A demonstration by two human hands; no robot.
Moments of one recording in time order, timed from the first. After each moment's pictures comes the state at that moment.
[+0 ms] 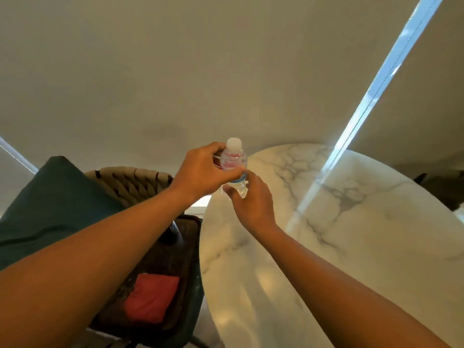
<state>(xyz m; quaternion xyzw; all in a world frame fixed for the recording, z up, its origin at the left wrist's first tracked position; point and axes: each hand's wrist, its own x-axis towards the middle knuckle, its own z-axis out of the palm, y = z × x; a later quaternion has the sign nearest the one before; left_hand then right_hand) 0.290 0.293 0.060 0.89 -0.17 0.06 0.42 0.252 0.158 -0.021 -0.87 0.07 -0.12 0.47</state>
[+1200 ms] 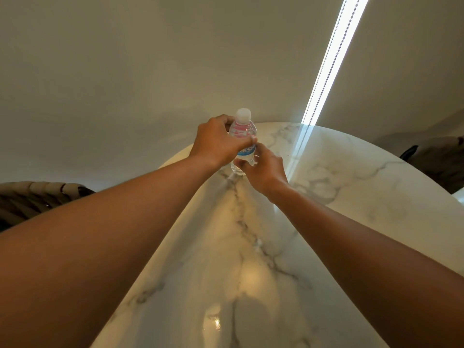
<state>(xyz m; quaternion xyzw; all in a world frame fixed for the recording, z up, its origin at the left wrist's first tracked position) 0.423 0.036 -0.035 0.90 -0.11 0.00 0.42 0.383 -0.086 -0.102 -0.85 0.15 -0.05 0.51</state>
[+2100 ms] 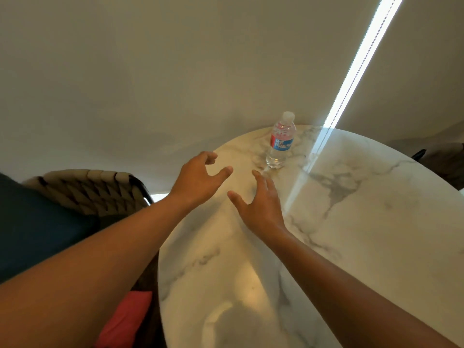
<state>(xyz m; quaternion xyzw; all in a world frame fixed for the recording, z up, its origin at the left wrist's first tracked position) 0.345 0.196 -0.044 0.91 -0.07 -0.04 0.40 0.278 0.047 -0.098 -0.90 0.13 -0.08 0.41</state>
